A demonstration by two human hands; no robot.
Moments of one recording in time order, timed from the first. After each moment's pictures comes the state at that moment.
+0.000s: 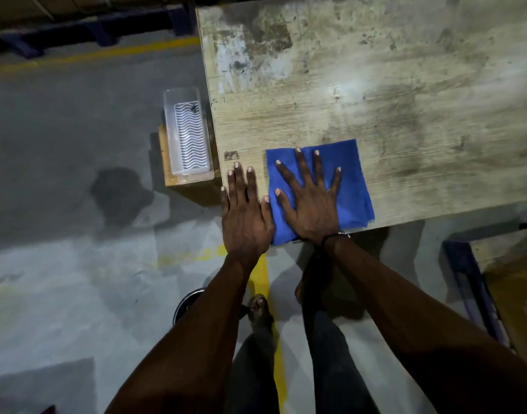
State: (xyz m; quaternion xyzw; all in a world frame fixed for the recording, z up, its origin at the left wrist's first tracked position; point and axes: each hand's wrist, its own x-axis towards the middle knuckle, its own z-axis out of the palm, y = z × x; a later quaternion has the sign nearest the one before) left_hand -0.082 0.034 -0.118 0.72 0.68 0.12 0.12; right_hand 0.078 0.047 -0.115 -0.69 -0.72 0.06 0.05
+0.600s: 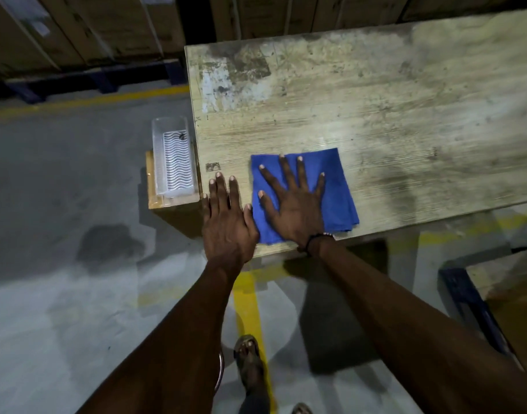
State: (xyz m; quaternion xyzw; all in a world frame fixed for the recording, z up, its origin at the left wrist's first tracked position) left_hand -0.078 0.033 -0.127 0.72 0.68 0.10 0.08; right_hand 0.084 0.053 -0.132 -0.70 -0.71 0.04 0.09
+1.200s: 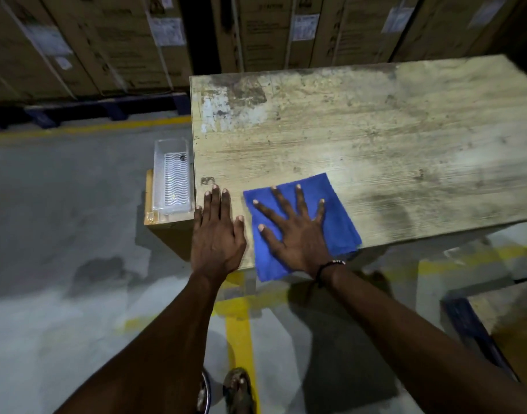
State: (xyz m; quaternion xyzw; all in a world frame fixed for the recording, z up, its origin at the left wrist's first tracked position) left_hand -0.084 0.034 -0.126 0.73 0.66 0.14 0.07; right_hand 0.111 0.020 -0.135 -0.65 -0.75 0.03 0.10
